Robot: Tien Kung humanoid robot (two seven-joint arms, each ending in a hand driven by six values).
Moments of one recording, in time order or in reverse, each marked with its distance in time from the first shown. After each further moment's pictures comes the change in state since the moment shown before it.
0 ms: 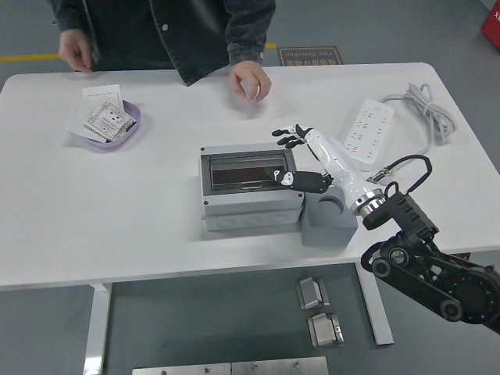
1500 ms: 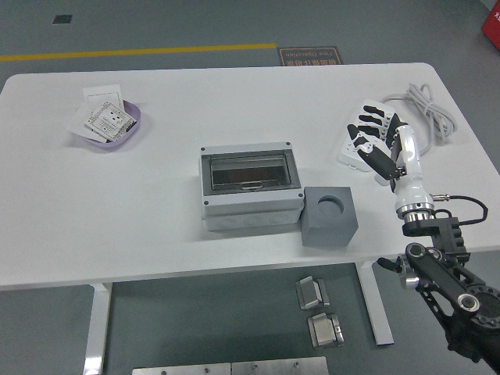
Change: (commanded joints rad) left arm 0.087 -0.018 -0.002 0.000 -0.024 0.012 0.000; right arm -0.145 0.153 0.309 -0.191 0.437 -0.026 0.370
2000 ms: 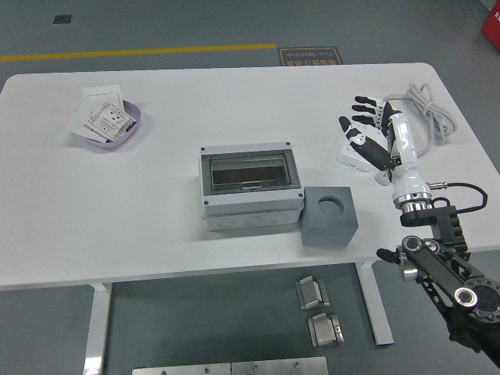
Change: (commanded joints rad) left arm 0.006 -0.004 0.006 0.000 -0.026 0.001 -0.013; right arm -0.047 -0.007 0.082 0.060 -0.078 -0.012 -0.022
